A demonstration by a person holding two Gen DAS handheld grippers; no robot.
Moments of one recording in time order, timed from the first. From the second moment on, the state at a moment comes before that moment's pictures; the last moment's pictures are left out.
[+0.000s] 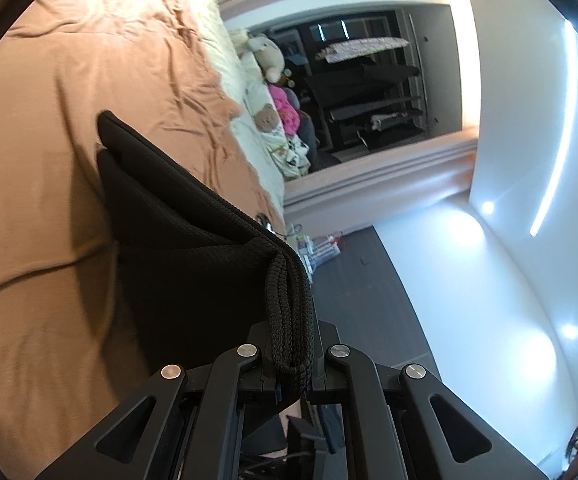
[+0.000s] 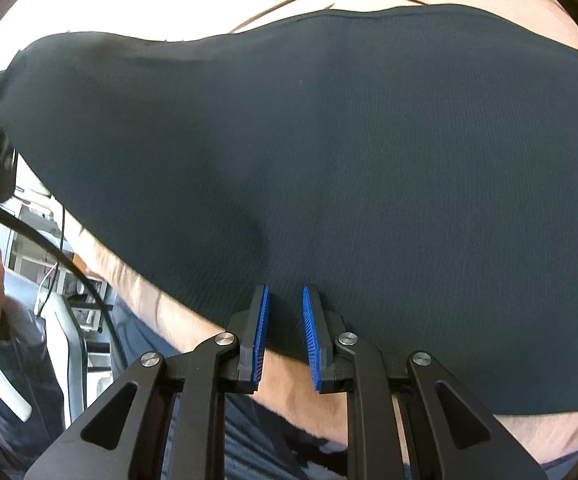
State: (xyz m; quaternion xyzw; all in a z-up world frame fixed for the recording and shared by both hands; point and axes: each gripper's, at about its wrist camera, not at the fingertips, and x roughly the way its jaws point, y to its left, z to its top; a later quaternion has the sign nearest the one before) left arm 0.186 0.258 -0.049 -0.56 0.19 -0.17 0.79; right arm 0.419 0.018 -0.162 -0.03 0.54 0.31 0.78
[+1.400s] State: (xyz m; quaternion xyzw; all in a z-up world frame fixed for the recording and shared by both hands) left arm 0.313 0.055 -0.034 -0.45 0.34 -0.30 0.77; right arm 0.386 -0.207 -0.098 0.14 0.47 0.18 0.85
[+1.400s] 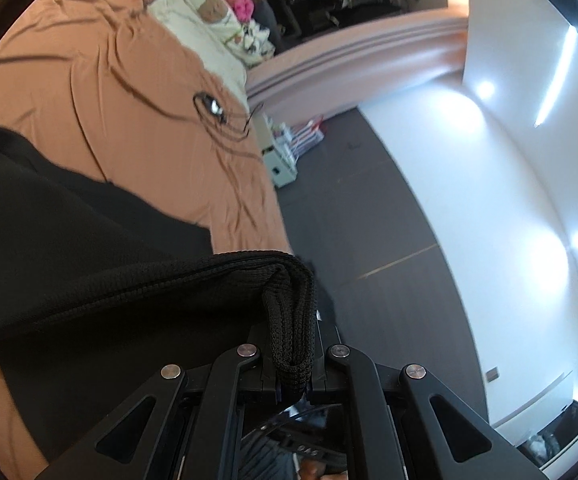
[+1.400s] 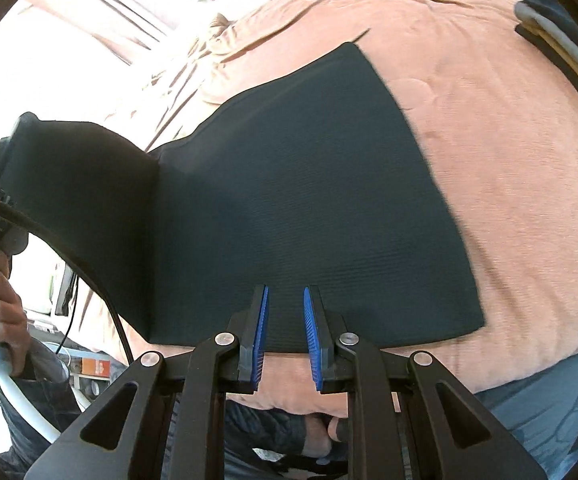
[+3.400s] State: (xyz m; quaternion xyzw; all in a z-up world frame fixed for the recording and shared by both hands) left arm 0.260 0.089 -0.152 -0.39 0.51 -0.10 0.76; right arm 0.418 -0.195 -0.111 0.02 0.50 0.20 0.84
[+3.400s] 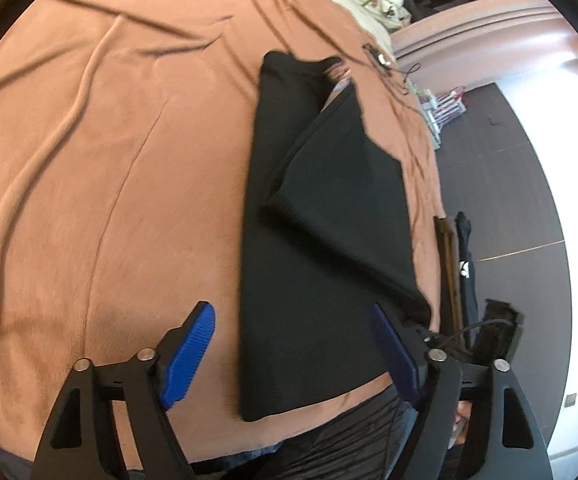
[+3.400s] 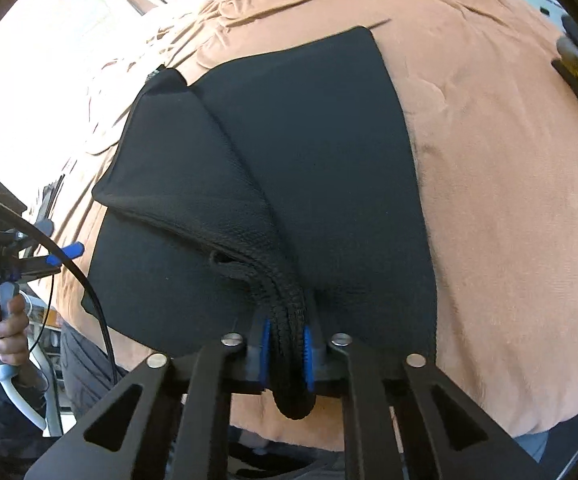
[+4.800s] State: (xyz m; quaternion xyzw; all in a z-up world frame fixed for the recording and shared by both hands) left arm 0.295 0.065 -0.123 -0.36 0.49 -0.12 0.78; right arm 0.427 -0.283 -0.115 0.15 0.50 0.21 0.83
